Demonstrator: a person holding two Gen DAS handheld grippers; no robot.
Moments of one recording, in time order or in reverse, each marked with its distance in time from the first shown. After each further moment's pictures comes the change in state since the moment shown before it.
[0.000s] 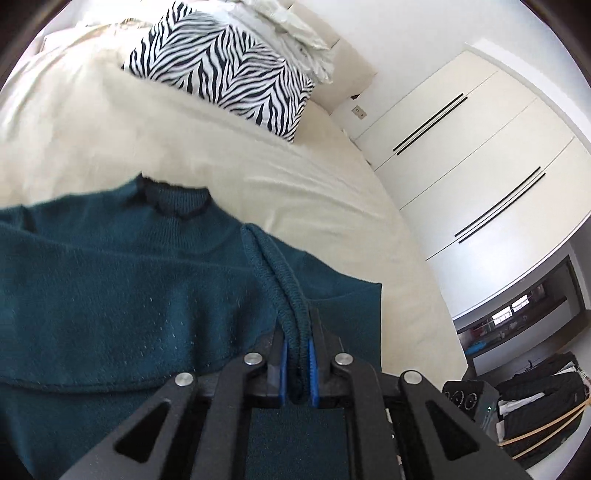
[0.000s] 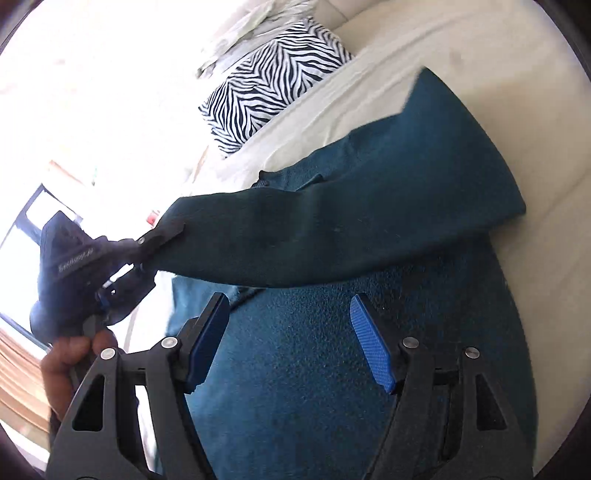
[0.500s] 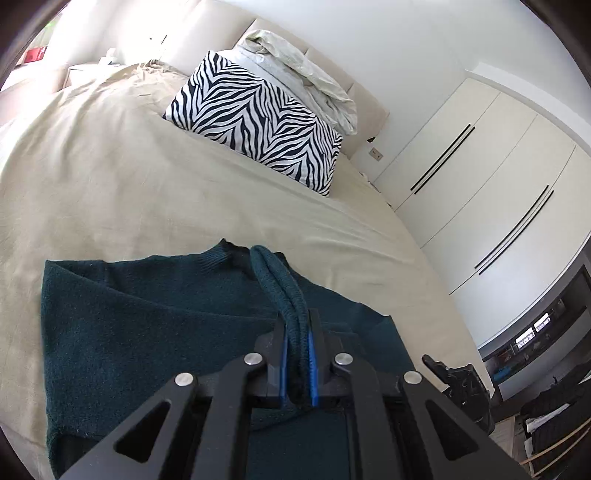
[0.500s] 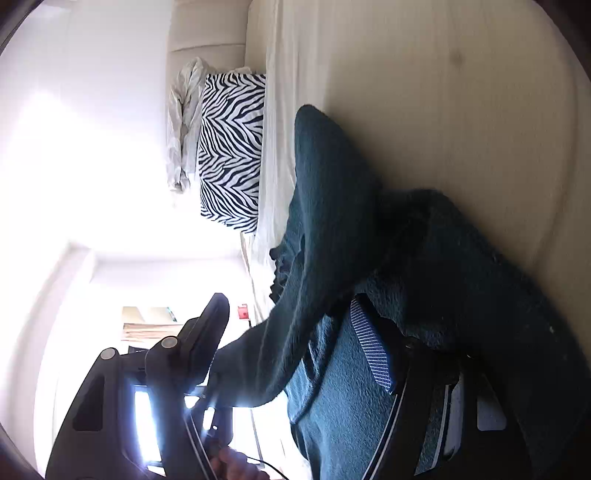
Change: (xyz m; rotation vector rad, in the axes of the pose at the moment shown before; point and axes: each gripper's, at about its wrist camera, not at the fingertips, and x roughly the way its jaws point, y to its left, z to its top) left arm -0.037 0.085 0.024 -0.018 -0.147 0.087; right arm 0.034 -0.092 0.029 0.618 -0.139 0.309
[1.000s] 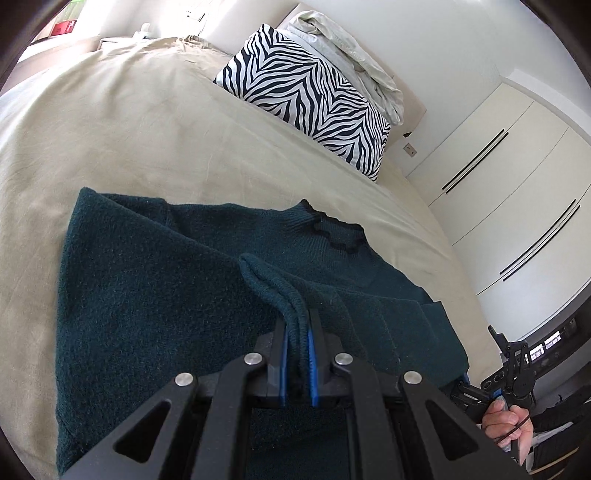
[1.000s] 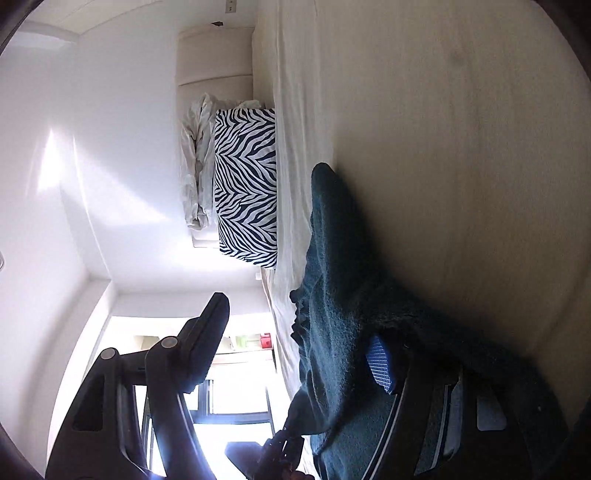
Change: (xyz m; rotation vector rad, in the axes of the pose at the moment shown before) left arm 0.031 0.070 -0.036 -0.063 0.049 0.081; right arm 0.004 0.004 0.020 0.020 -0.087 0.063
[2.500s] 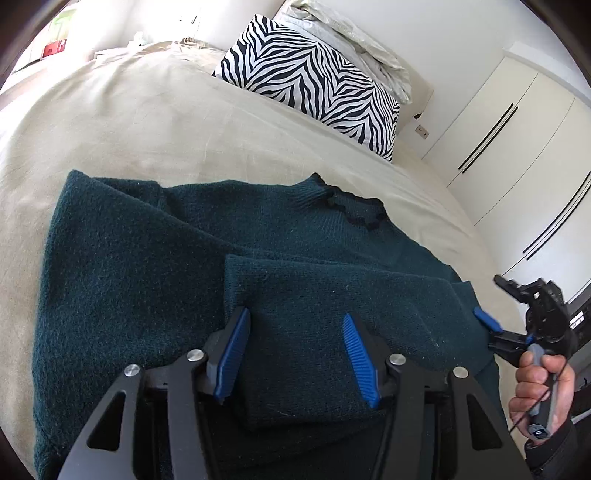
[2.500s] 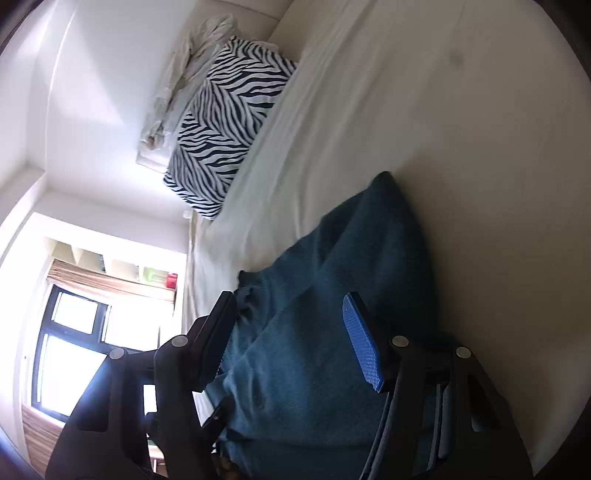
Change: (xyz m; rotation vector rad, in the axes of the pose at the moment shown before) left arm 0.023 -0.005 -0.013 0.062 0.008 0.074; right arm 0.047 0.052 0.021 -0.372 0.149 -0.365
